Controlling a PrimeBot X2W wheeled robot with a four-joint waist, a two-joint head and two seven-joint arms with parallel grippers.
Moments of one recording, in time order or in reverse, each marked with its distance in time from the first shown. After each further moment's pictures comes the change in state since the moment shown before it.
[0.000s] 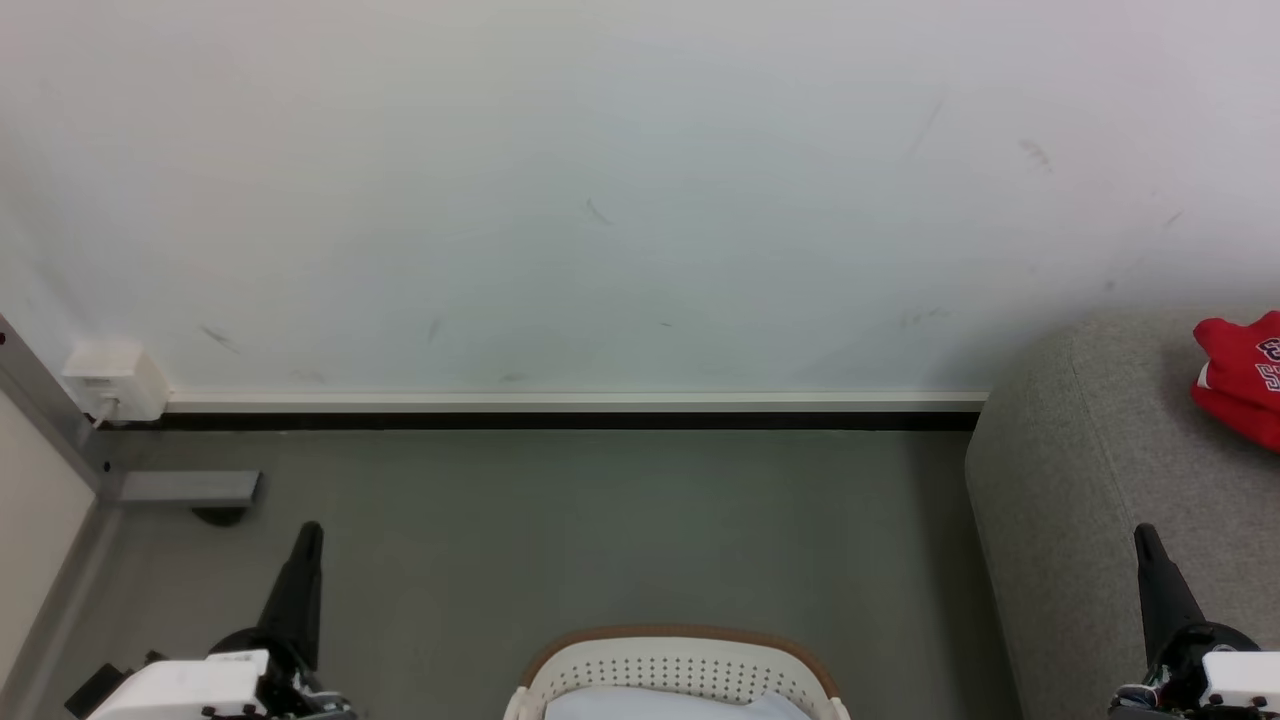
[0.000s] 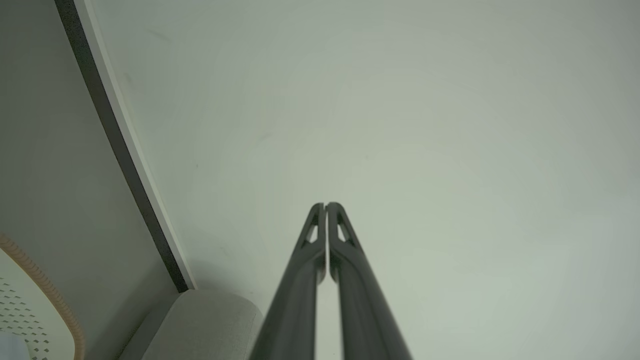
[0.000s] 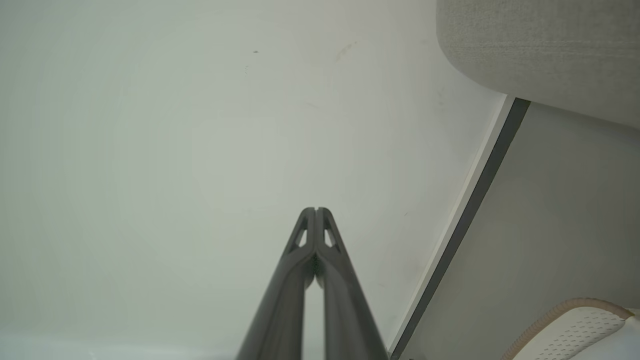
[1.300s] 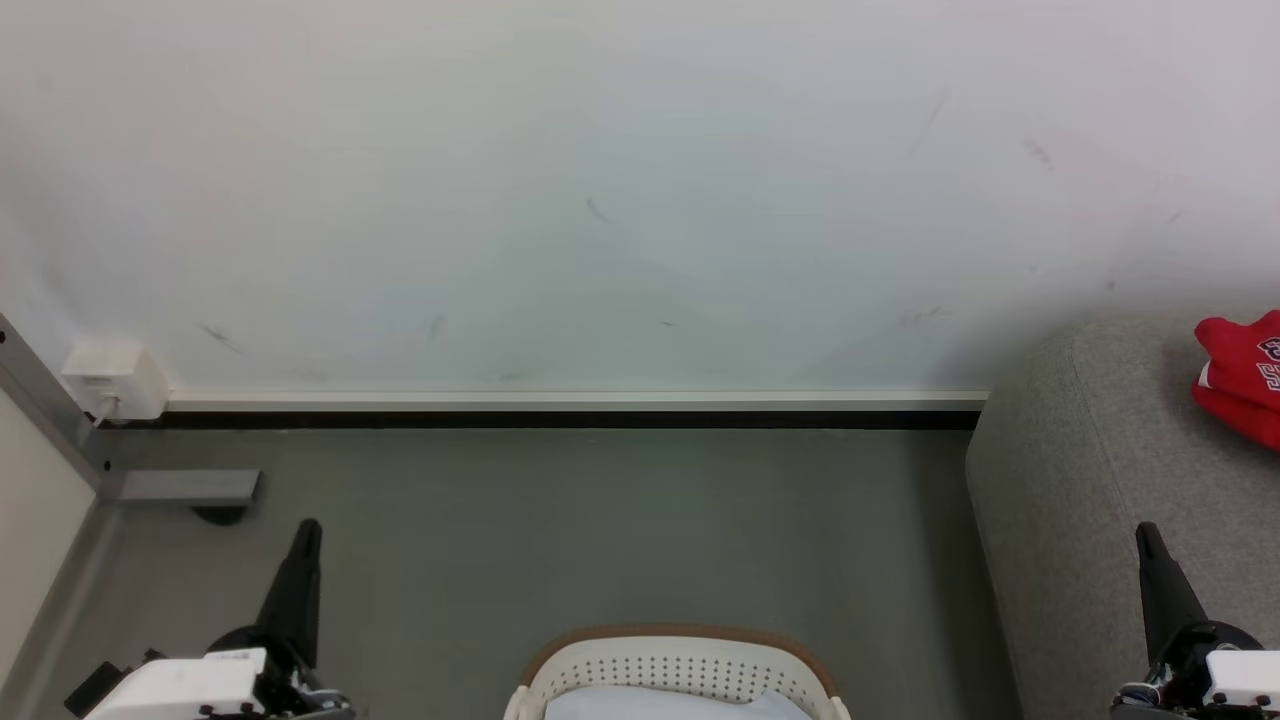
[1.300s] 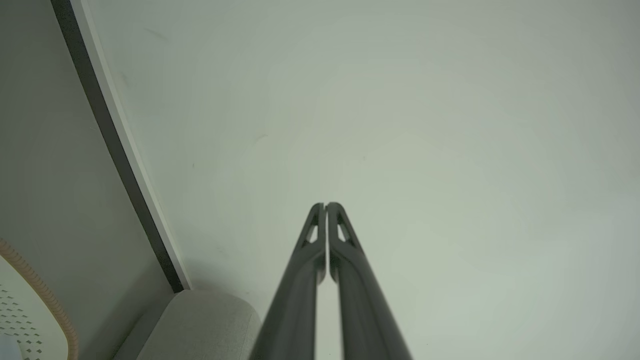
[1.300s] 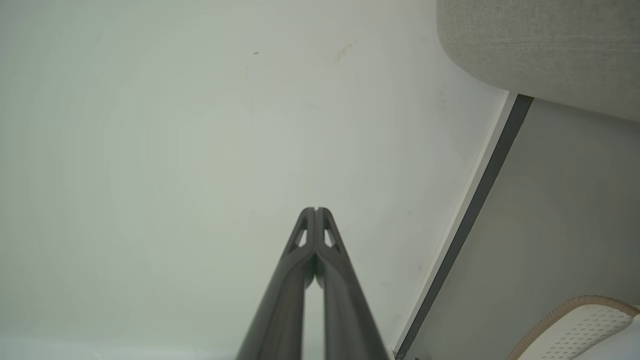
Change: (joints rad) left arm -0.004 0.000 0.003 -0.003 -0.015 -0.001 0.004; right arm -0.002 -0.007 0.005 -0.001 0.029 0.000 0.000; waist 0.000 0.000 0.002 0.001
